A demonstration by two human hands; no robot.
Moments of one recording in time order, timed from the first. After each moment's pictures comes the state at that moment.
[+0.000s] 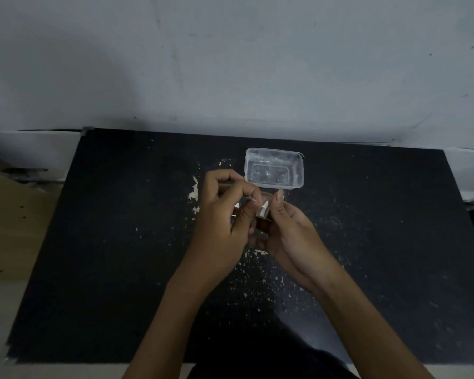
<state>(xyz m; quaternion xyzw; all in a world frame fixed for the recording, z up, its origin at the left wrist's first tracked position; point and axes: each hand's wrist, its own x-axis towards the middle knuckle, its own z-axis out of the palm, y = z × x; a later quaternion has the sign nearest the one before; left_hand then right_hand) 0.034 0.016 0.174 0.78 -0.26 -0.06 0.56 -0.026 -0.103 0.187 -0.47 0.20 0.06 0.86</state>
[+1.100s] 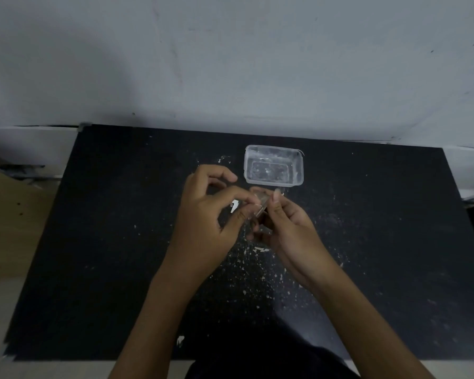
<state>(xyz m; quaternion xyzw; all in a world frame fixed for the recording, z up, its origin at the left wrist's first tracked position) 0.042 0.035 0.174 0.84 -0.30 0.01 0.46 -0.028 -0.105 0.173 -0.55 0.22 0.03 0.81</state>
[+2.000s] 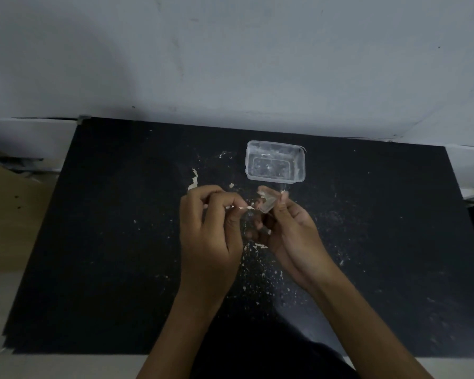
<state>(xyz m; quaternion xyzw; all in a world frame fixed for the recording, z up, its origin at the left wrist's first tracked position) 0.007 0.028 0.154 0.84 -0.23 0.17 0.47 -0.030 -0.100 0.165 -0.45 0.26 0.00 0.86</state>
